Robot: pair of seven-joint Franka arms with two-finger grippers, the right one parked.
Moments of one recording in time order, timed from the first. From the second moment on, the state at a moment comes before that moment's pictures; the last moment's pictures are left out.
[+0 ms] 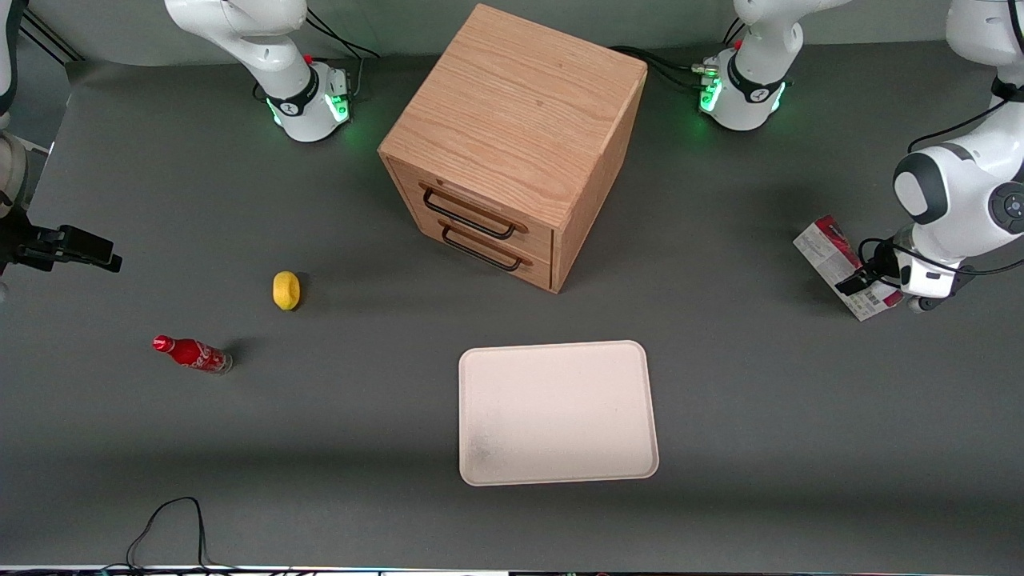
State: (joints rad) arm 0.29 0.25 0.02 -2.36 0.00 2.52 -0.29
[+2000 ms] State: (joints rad) arm 0.20 0.06 -0.03 -1.65 0.04 1.41 -0.29
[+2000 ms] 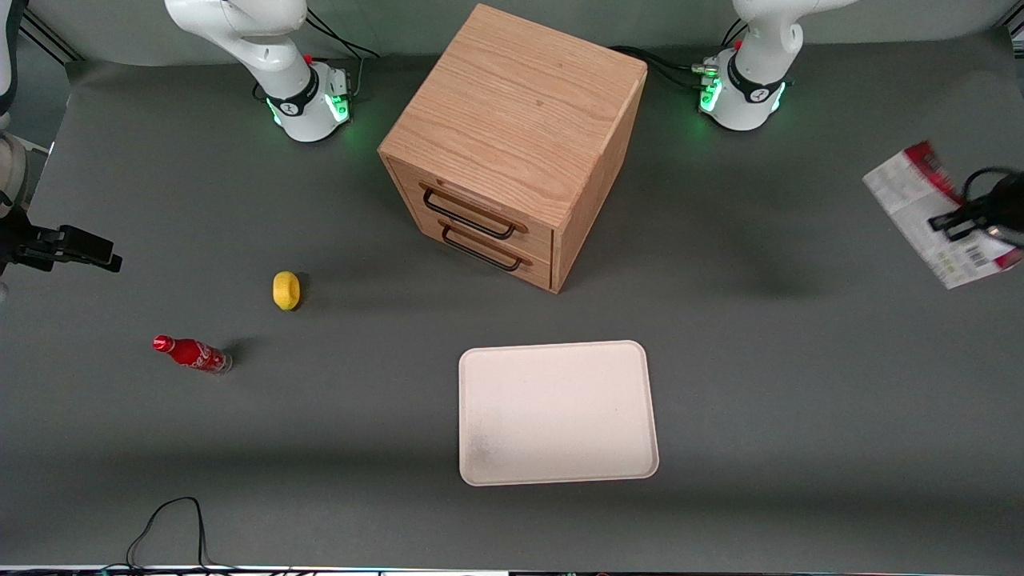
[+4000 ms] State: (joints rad) arm -0.26 1.06 -0.25 -0.91 0.08 1.92 -0.56
